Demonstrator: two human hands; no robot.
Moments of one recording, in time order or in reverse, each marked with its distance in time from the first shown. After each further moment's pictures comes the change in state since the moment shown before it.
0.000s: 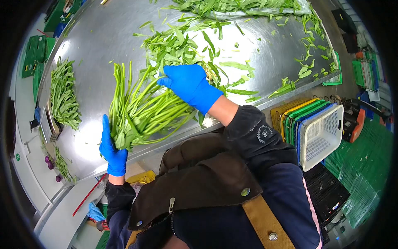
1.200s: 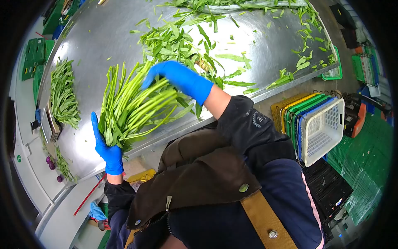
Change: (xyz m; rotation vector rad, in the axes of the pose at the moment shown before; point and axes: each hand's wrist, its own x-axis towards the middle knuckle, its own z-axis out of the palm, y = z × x) left_hand -0.019 0.002 -0.006 -0.252 0.007 -0.307; right_hand 0.004 -0.002 0.012 1.284 -0.351 0.245
